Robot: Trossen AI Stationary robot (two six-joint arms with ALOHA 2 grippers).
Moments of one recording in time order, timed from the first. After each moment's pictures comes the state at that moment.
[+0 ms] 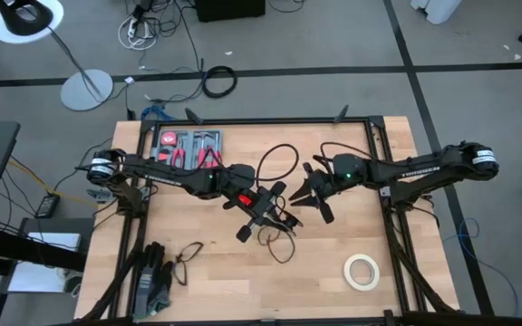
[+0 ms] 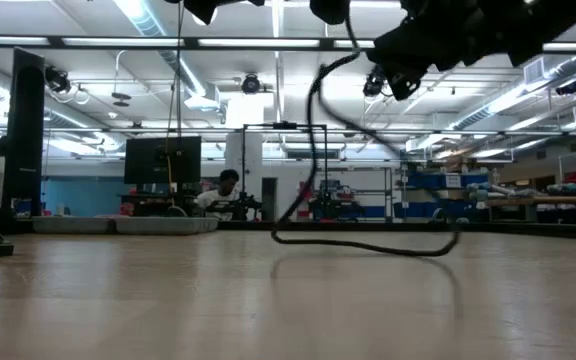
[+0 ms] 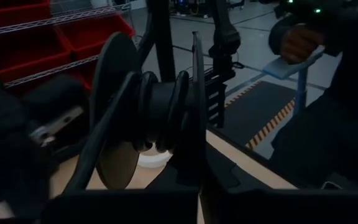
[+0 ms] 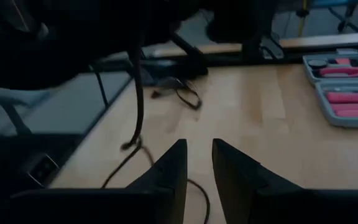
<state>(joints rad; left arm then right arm) -0.07 1.68 1.21 0.25 0.53 0.26 -0.02 1.15 0.58 0.31 -0.31 0.09</state>
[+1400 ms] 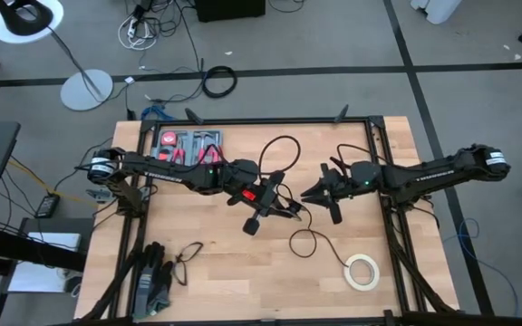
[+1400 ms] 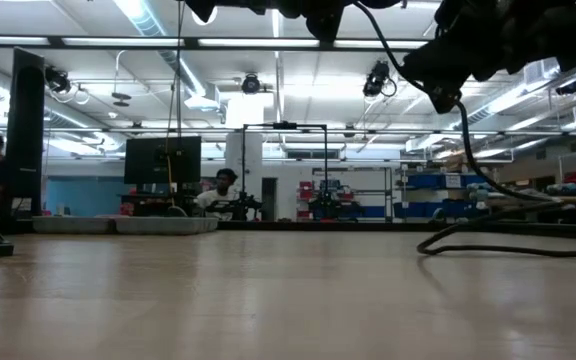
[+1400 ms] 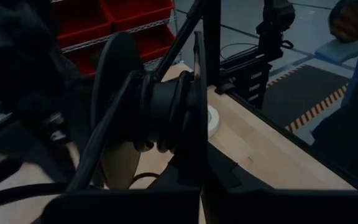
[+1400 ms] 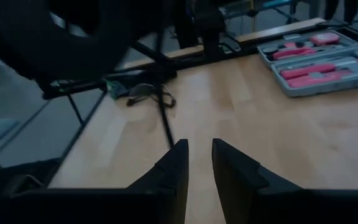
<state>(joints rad) -0.04 1.69 1.25 0.14 0.37 0.26 0.05 0.94 0.42 0.29 -0.08 0.24</state>
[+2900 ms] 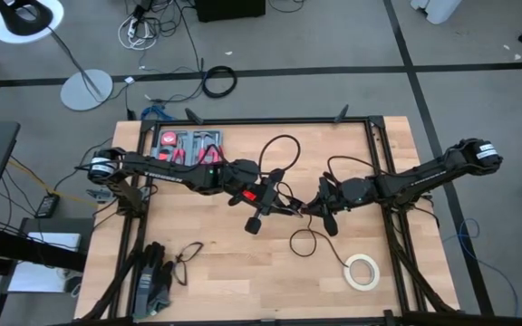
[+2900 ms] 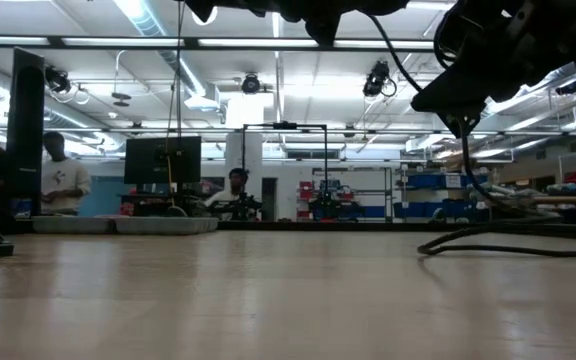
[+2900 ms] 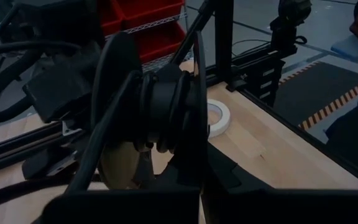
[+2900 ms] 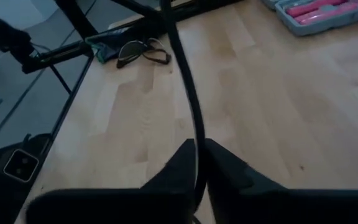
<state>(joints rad) -0.04 1.69 1.25 0.14 0.33 0.26 0.20 1.06 0.42 0.24 0.09 0.36</state>
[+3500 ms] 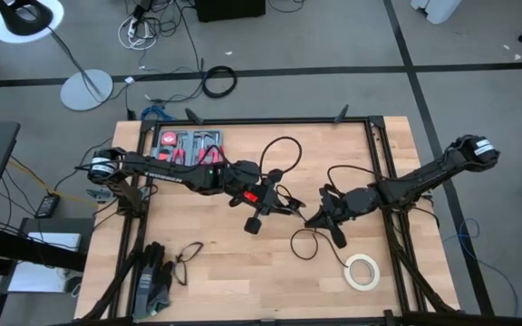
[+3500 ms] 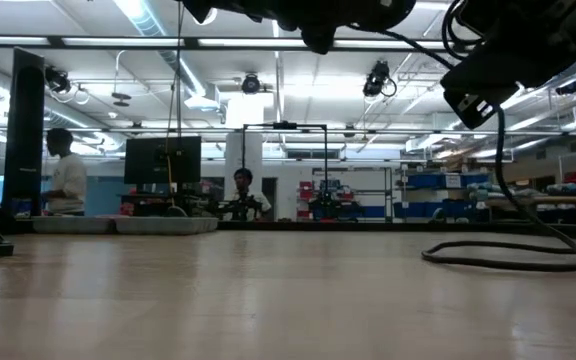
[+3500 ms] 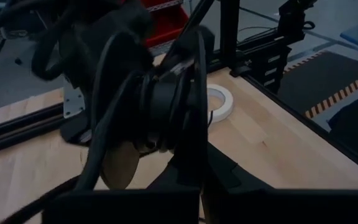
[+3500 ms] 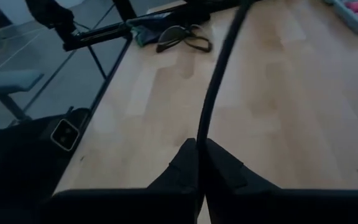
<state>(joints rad) -0.04 1.69 1.25 0.08 0.29 0.26 0.34 1.06 0.42 0.24 0.08 0.35</state>
